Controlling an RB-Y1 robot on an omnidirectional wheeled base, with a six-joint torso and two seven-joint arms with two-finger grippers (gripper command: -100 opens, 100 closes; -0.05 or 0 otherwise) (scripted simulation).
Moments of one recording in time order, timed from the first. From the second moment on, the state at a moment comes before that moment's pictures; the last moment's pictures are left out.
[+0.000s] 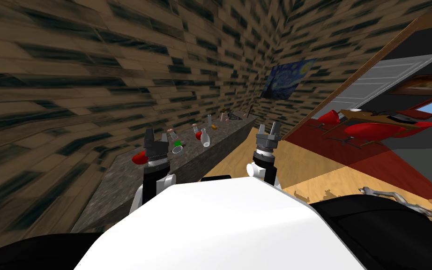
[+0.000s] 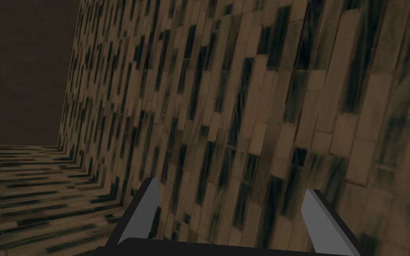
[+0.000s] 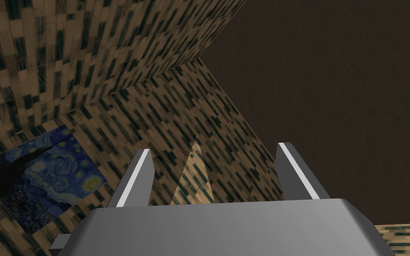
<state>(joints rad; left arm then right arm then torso) 0.54 0.02 0.07 -2.37 -0.10 -0.41 0.07 0.48 0.02 -0.03 -2.29 -0.11 -0.64 0.07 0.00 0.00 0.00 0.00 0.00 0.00</state>
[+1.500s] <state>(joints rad) 0.36 0.30 0.17 -2.20 -0.03 -0.06 0.20 0.48 0.02 -0.03 -2.29 -0.11 -0.64 0.07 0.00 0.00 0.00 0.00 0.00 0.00</state>
